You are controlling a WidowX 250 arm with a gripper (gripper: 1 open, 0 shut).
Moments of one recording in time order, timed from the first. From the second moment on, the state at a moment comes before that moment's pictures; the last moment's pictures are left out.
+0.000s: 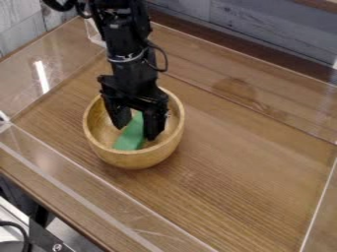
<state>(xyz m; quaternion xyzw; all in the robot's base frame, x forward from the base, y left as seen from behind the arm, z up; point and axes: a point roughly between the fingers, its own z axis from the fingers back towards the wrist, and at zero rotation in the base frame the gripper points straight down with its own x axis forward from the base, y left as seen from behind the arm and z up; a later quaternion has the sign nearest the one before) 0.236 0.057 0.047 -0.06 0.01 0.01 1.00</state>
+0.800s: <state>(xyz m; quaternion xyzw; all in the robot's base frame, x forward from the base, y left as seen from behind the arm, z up) 0.234 0.055 0.033 -0.06 0.02 0.03 1.00</state>
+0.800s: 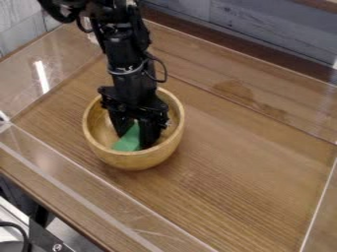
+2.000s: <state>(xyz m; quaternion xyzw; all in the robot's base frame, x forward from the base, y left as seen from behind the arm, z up) 0.222 0.026 0.049 -0.07 0.09 0.02 0.99</state>
